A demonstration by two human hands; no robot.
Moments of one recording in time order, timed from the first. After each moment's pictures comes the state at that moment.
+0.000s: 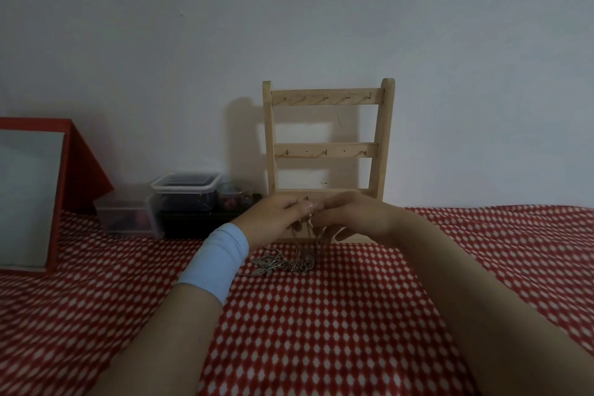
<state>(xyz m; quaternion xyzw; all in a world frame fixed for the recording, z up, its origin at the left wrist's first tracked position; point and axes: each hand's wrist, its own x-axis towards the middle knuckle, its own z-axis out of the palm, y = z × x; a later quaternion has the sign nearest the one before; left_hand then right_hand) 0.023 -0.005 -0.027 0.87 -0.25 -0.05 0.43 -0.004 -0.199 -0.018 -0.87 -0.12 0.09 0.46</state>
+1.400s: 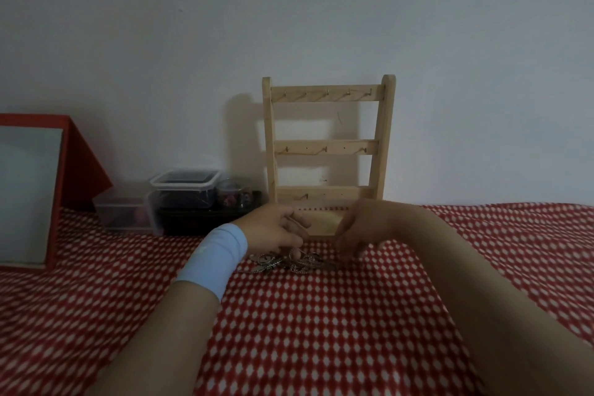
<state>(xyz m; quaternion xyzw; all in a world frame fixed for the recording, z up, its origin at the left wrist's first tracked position) 0.025 -0.001 -0.039 0.85 -0.22 -0.18 0.45 -0.001 -0.216 -0.016 -0.96 -0.06 0.16 0.22</state>
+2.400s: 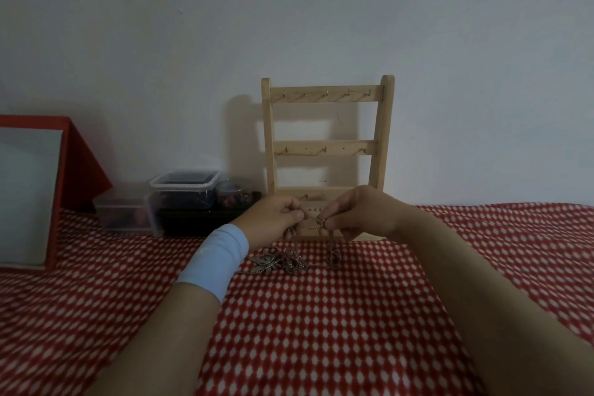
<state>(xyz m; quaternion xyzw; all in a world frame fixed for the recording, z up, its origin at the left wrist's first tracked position) 0.023 -0.007 -0.032 0.87 -0.22 -0.06 0.44 0.003 -0.220 -0.023 -0.88 -0.12 0.06 0.46</state>
